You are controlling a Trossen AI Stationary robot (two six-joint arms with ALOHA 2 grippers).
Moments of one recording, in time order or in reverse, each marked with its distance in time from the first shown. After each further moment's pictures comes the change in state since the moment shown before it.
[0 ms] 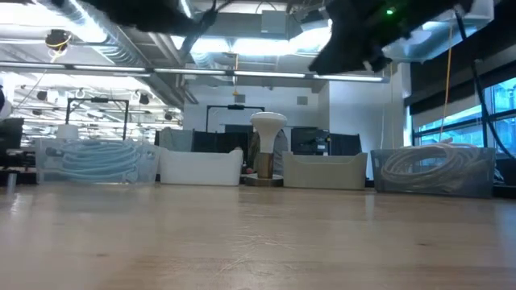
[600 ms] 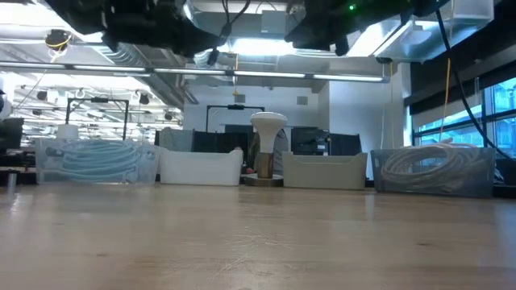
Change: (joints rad) left arm 0.633 0.132 0.001 0.361 0.724 -0.055; right arm -0.371 0.011 0.147 0.234 -0.412 -0.298
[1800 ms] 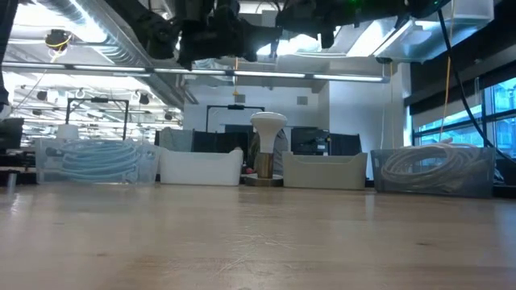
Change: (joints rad) left arm -0.003 0.563 0.379 0.393 0.317 -0.175; right arm -0.034 0.002 0.002 0.101 -0.314 0.003
